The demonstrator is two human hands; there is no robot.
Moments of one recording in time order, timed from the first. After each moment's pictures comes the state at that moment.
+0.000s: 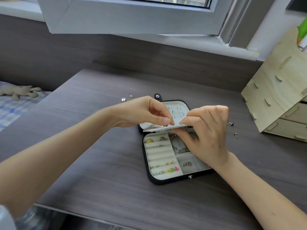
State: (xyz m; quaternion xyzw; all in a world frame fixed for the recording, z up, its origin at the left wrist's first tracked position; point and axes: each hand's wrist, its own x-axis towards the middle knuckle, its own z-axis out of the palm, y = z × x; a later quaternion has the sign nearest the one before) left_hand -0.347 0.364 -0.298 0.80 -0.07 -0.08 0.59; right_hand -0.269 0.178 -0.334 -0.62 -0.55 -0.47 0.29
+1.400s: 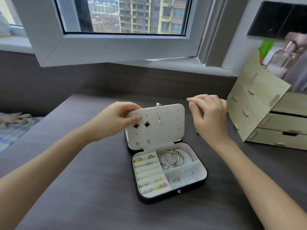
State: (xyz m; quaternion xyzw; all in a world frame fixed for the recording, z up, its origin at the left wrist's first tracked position) left_hand -0.360 0.380 -0.274 0.89 0.04 0.12 0.45; right_hand -0.209 0.168 -0.298 -0.79 -0.38 -0.37 0.30
